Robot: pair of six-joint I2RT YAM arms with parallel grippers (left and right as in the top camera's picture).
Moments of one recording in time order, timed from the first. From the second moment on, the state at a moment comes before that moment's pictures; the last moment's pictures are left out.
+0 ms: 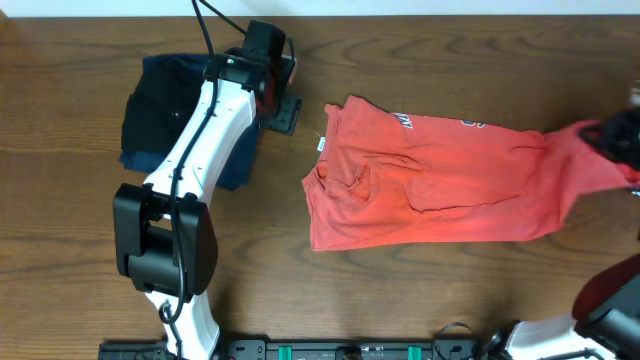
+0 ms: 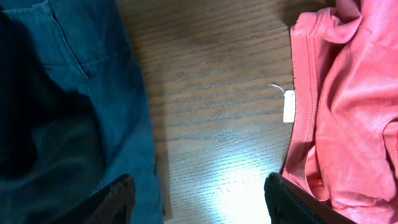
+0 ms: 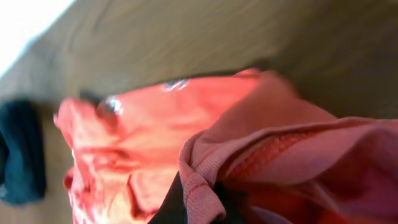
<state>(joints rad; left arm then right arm) -0.27 1.96 1.69 -0.98 0.00 0.02 -0.56 1.71 1.53 -1.05 -0.56 -0.06</state>
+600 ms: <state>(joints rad) -0.27 1.96 1.69 -0.99 0.00 0.02 -0.04 1.71 1.51 -1.12 -0.21 0.02</state>
